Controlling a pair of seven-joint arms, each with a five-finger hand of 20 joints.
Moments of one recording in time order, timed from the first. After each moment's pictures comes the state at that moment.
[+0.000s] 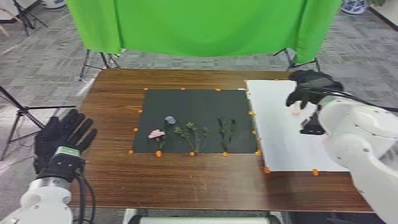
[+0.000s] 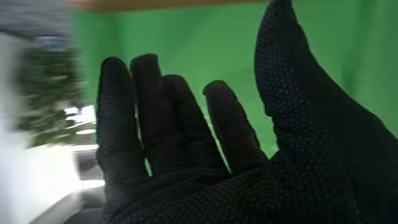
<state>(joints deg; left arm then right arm) 127.8 -43.4 -92.5 -124.5 -5.8 24.2 34.0 -85.5 -43.3 79.3 -120.1 -122.1 -26.3 38.8</state>
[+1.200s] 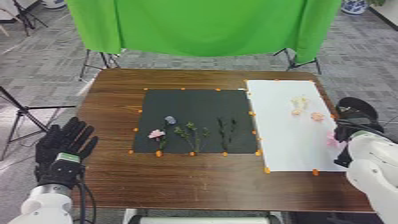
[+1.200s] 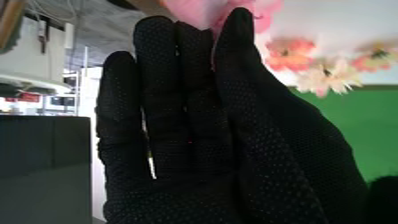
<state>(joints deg) 130.3 -43.6 -92.3 -125.5 -8.5 24.7 35.2 -100.3 -42.4 87.9 -108.8 -124.6 -17.0 43.5</state>
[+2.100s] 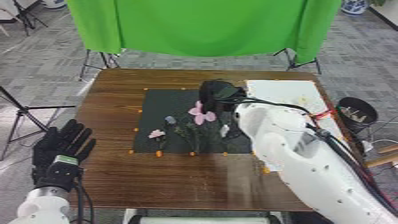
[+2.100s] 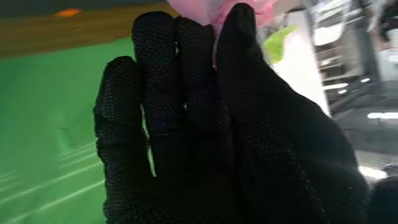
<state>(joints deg) 131.9 -43.5 -93.3 -126.0 -8.2 25.1 35.0 -66.9 -61.9 51.1 -108.7 -122.5 -22.8 21.7</state>
